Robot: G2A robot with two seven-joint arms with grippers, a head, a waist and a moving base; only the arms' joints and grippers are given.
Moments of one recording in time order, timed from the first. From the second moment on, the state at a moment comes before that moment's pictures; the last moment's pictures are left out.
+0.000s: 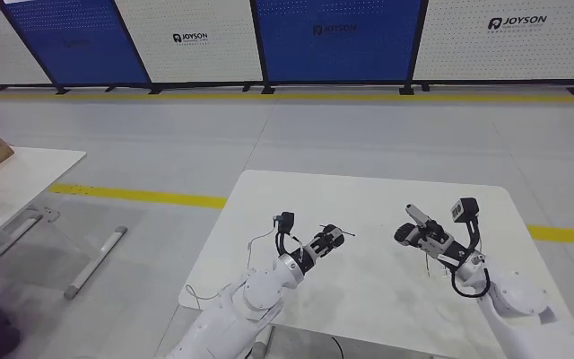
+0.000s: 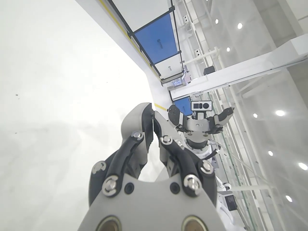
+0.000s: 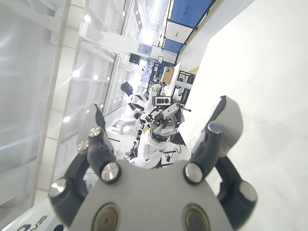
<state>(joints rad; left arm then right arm) 1.38 -1.21 -1.01 -1.61 -0.05 -0.04 -0.13 -1.18 -0.99 1.10 -1.46 0.53 -0.20 0.63</state>
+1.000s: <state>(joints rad) 1.38 -1.21 -1.01 -1.61 -0.05 -0.04 -0.13 -1.10 -0.94 1.22 -1.64 0.02 0.20 0.75</state>
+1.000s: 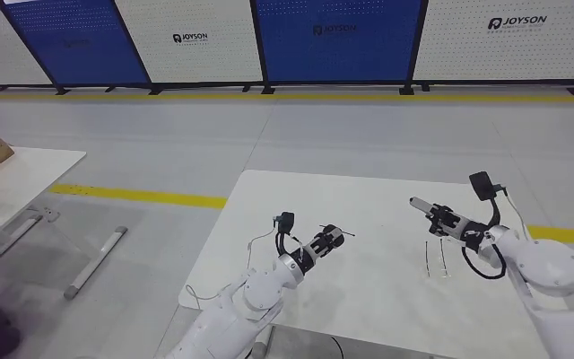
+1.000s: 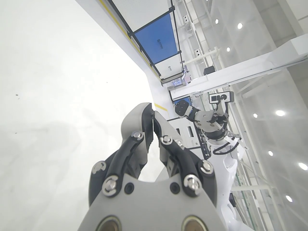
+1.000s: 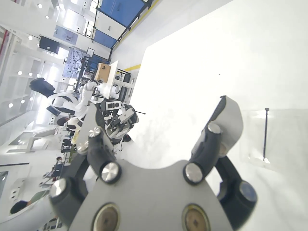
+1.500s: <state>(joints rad) 1.38 -1.21 -1.01 -1.61 -0.05 -0.04 -0.13 -1.12 -0.92 1.28 -1.71 -0.08 0.10 0.86</state>
